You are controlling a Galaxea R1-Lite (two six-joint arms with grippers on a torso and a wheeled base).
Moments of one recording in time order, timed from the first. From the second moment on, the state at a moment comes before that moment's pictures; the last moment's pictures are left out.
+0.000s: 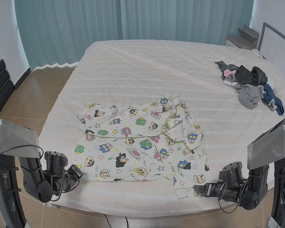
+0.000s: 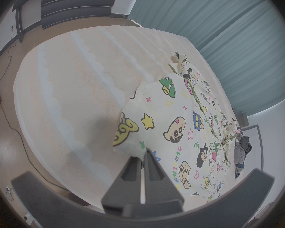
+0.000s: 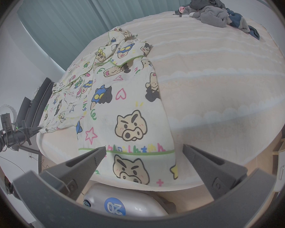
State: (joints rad) left arm -0.16 2.25 -0.30 -1.22 0.04 -0.94; right arm 0.43 2.34 -0.19 -1.37 -0.10 0.49
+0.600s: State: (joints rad) left arm -0.16 2.25 -0.30 -1.22 0.04 -0.94; right arm 0.49 2.38 -0.20 -1.38 -0.08 0.53
